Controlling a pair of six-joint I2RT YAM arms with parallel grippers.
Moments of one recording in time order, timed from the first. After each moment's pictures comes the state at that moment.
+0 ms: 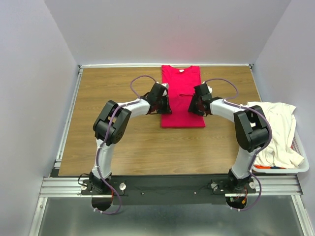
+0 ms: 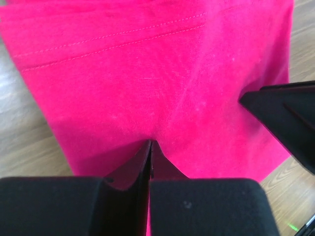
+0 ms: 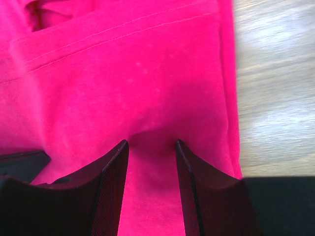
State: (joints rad) left arm -0.58 2.12 1.42 -0.10 0.23 -0.56; right arm 0.36 1.86 1.13 -0.22 0.11 0.62
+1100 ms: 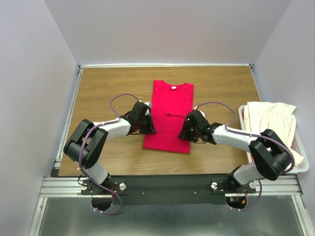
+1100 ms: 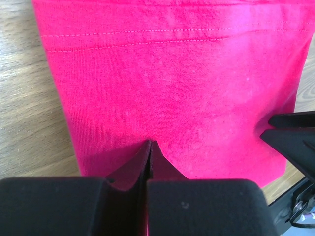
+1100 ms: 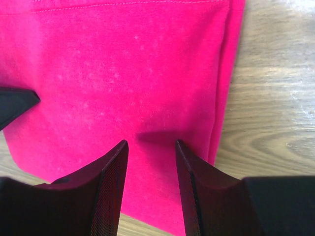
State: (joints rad) left arm -0.54 1.64 0.79 -0.05 0.23 -0.60; right arm 0.68 1.48 0.69 -0.16 0.06 0.84
